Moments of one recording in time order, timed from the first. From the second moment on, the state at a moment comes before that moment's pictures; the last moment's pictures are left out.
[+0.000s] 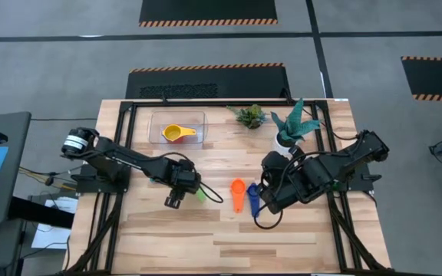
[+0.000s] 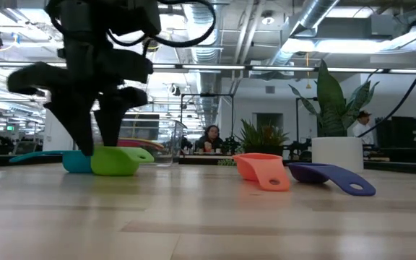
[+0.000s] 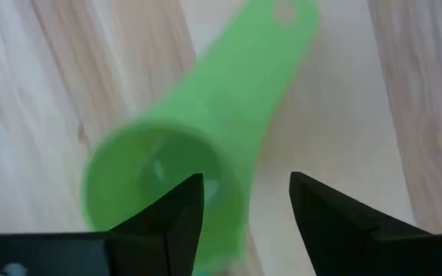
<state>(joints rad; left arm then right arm) -0.19 1.62 0.95 -0.68 -0.07 0.12 0.48 1.67 1.84 -1.57 0.74 1.11</state>
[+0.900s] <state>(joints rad) -0.04 1.67 1.61 -1.40 -0.29 -0.05 0.49 1.67 1.84 -1.57 0.75 1.08</state>
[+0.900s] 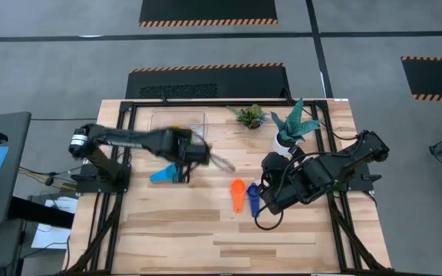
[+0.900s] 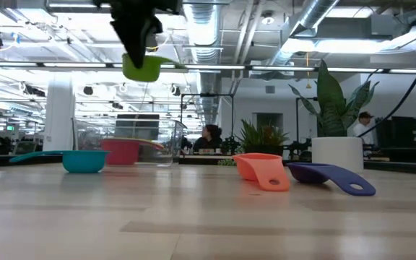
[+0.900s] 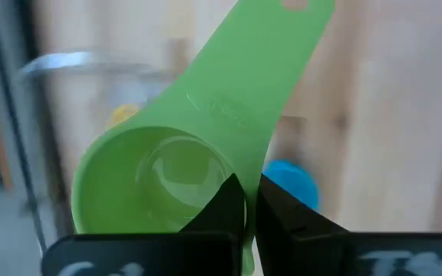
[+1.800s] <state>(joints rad) 0.48 1.65 1.35 -1.26 -0.21 -0.14 0.49 1.67 1.84 -1.57 0.77 1.06</state>
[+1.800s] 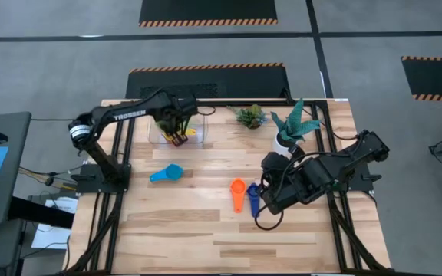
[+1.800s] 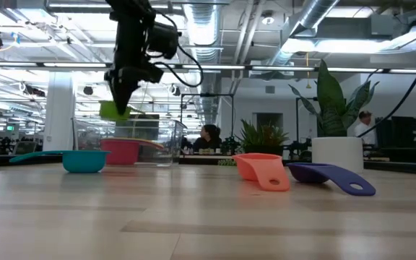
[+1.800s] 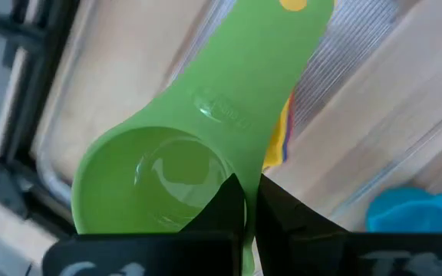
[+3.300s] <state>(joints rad) 0.49 1.65 1.21 -1.04 -0.14 -0.16 0.48 1.67 1.84 -1.57 0.76 1.07</state>
